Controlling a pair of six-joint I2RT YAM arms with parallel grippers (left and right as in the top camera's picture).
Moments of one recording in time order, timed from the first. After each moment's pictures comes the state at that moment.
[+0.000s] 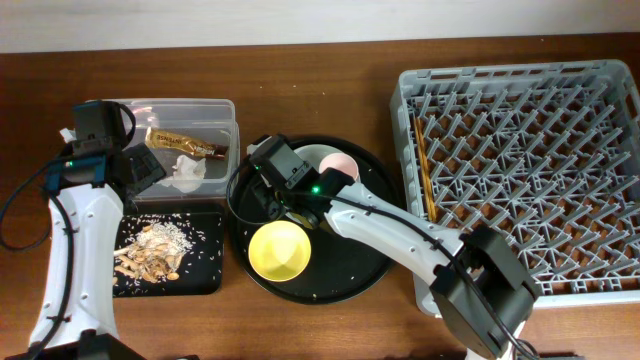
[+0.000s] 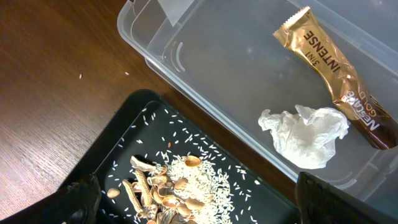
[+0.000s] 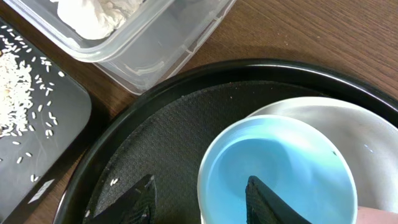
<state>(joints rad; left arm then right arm) 0.19 1.51 1.29 -0.93 -0.31 -0.40 0.82 1.94 1.44 -0.43 0.04 0.17</state>
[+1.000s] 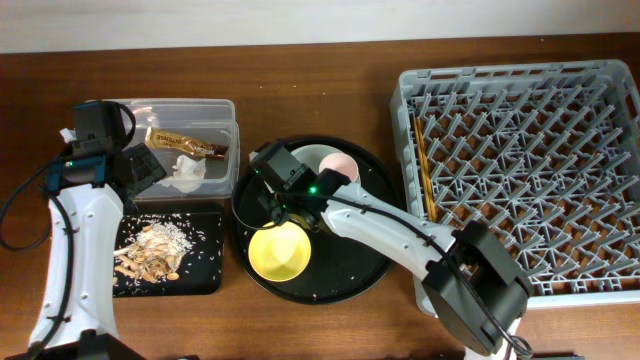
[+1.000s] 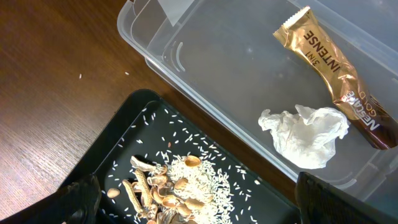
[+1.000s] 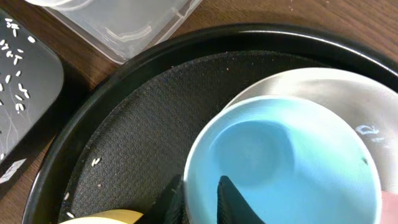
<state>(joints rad) 0.19 1.51 1.29 -0.93 -0.31 -0.40 0.82 1.97 1.44 -0.49 0.05 0.15</state>
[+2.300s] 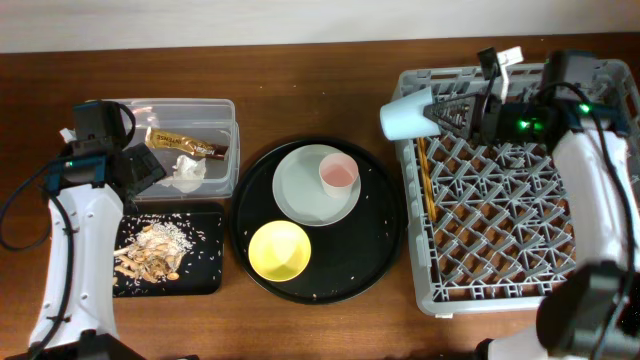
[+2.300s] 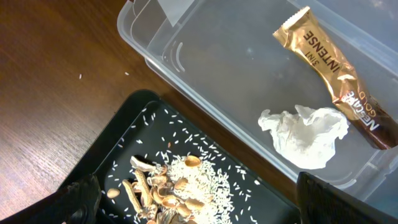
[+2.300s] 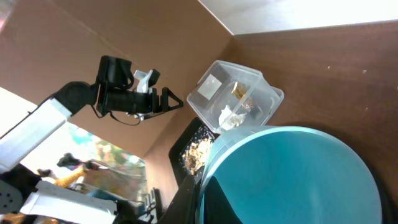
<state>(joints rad) 0.19 1.51 1.29 -0.93 -0.31 -0.40 -0.20 1.72 1.48 -0.83 -1.41 -0.21</state>
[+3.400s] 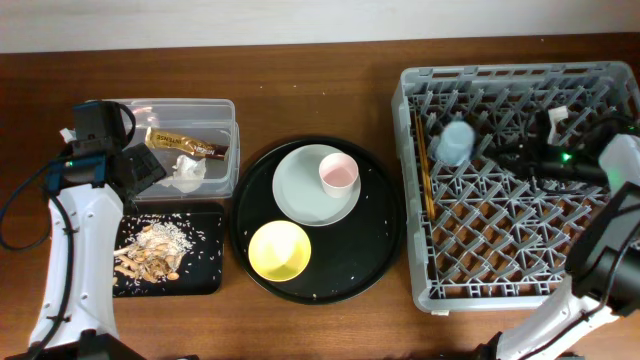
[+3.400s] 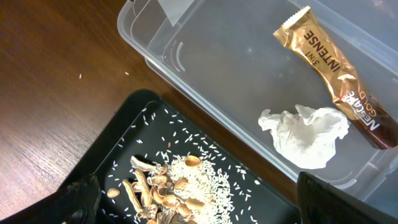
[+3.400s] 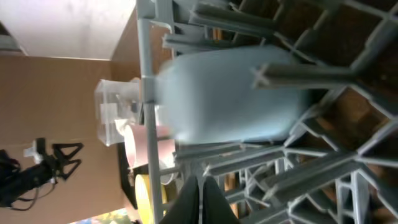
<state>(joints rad) 0.19 1.51 1.29 -0.93 -0.31 -0.40 -0.55 2.03 1.48 -1.05 -1.06 -0.24</state>
